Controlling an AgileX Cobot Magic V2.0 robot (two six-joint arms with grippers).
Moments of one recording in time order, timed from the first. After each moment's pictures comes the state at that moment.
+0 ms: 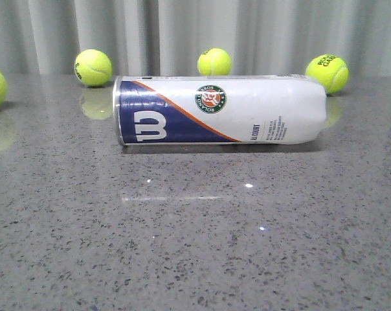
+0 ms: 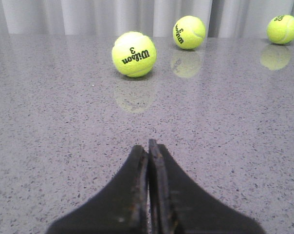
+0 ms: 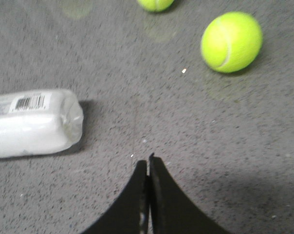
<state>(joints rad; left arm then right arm) -0.07 0.00 0.00 -0.03 0.22 0.01 0.03 0.68 -0.69 0.15 0.63 0.10</state>
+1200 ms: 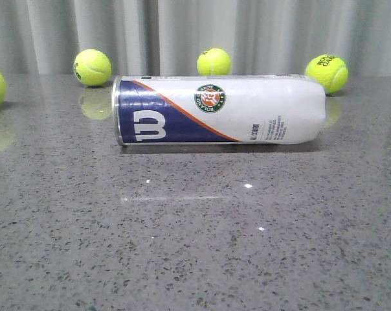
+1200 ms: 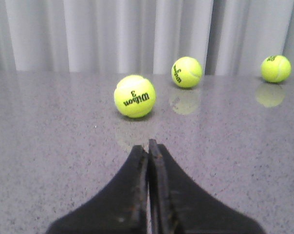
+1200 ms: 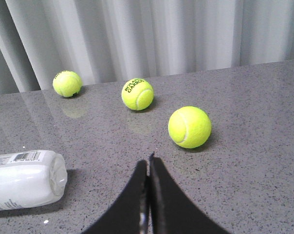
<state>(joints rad) -0.07 0.00 -0.07 -0.03 0.16 0.00 -0.01 0.23 -0.40 0.06 0.36 0.10</state>
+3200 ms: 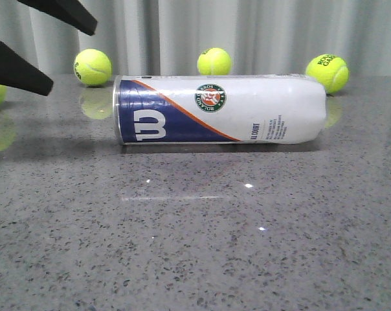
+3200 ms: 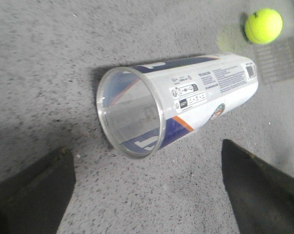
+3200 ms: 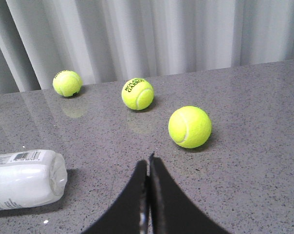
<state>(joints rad) -0.12 1.46 -1.04 -1.00 1.02 0.54 -0.01 0.23 -0.40 0.06 0.36 0.10</state>
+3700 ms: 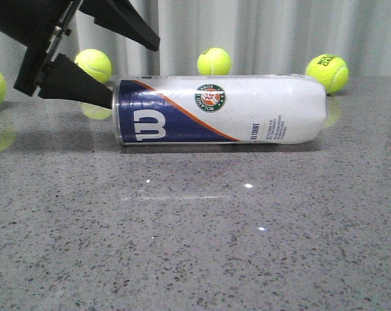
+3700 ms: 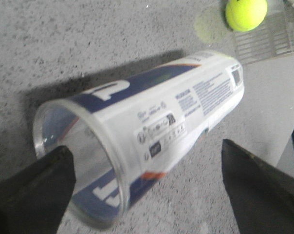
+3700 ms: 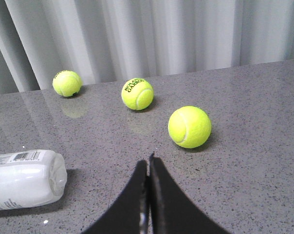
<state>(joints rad) -0.25 1.65 -1.14 -1.13 0.99 0.59 -0.01 0.23 -0.40 0.06 0.36 0.10</state>
